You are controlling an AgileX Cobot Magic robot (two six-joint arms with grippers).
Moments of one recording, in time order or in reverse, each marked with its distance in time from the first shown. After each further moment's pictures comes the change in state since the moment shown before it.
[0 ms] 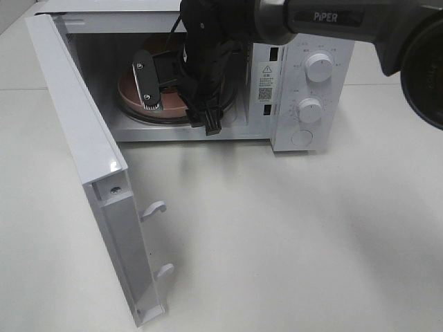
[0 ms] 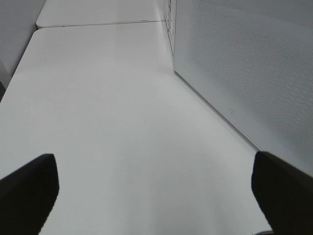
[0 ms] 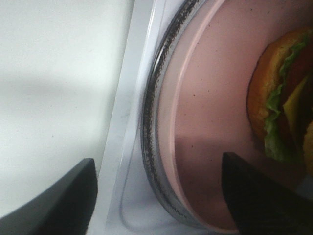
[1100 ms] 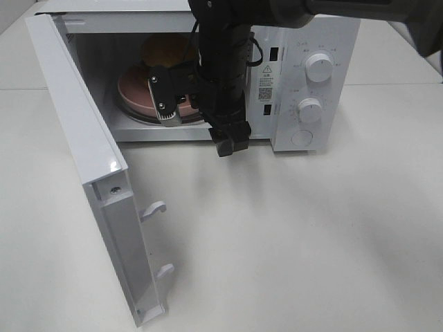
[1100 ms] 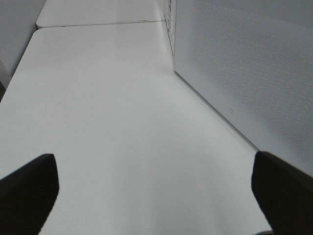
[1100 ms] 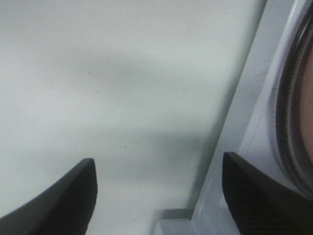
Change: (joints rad) left arm 0.000 0.000 0.000 0.000 0.000 0.000; right arm 0.000 -0.108 0.102 0.107 0.326 -0.052
